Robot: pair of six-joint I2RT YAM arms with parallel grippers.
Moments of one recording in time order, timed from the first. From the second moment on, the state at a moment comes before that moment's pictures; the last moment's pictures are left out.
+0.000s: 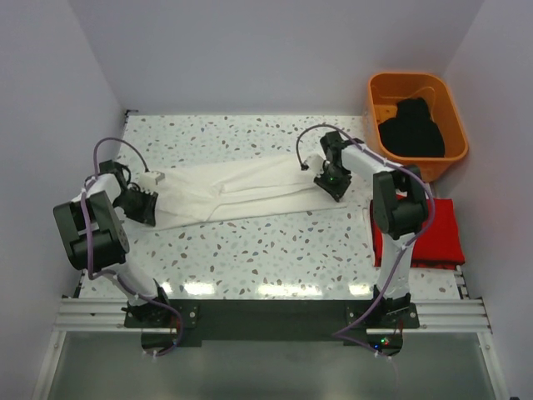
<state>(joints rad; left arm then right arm) 0.40 1.73 1.05 -0.75 0.34 0.75 0.28 2.06 1.51 -0.87 0.04 -0.64</state>
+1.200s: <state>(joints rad) 0.44 1.80 1.10 -0.70 0.46 0.00 0.97 2.29 1.89 -0.39 -0.30 -0.33</state>
